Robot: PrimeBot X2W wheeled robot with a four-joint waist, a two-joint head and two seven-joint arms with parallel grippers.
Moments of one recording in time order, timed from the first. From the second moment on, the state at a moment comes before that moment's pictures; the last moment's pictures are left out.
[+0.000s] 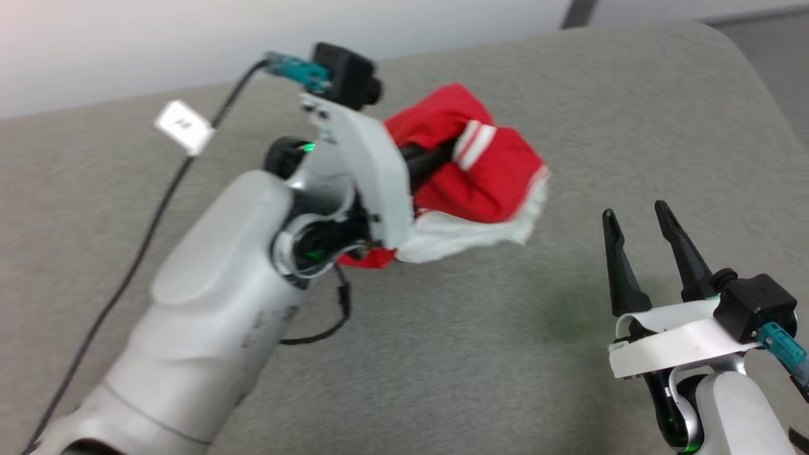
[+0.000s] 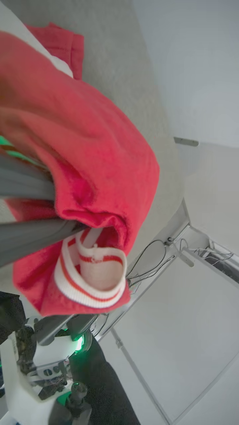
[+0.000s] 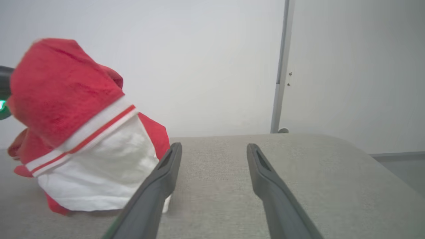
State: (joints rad) left arm -0.94 0.27 -0.65 0.38 -1.05 -0.13 0.47; right arm -0.28 -0.07 0.09 0.17 0.21 0.13 -0.26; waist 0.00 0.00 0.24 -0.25
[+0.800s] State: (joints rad) left arm -1.22 0.32 -1.09 0.98 -0.70 -0.13 0.32; right arm -0.26 -0.05 0.06 0.15 0.38 0.13 -0.26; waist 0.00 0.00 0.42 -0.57
